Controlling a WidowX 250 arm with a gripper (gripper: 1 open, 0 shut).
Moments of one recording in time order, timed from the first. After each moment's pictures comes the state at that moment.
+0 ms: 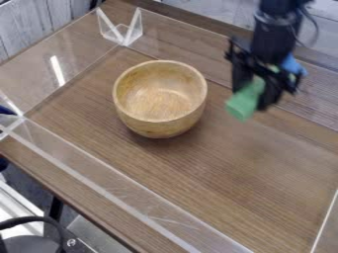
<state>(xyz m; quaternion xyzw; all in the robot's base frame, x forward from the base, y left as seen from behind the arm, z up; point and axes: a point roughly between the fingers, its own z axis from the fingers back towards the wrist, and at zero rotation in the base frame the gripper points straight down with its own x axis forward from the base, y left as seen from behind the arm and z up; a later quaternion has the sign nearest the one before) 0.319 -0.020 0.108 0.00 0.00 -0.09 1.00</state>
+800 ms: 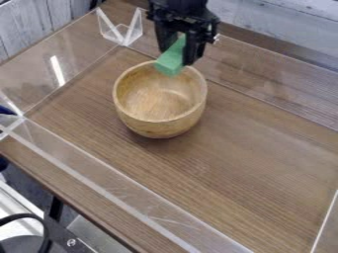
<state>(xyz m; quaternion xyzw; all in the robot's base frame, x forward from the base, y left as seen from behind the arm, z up) 0.308 0.069 0.110 0.01 0.00 -0.02 1.00</state>
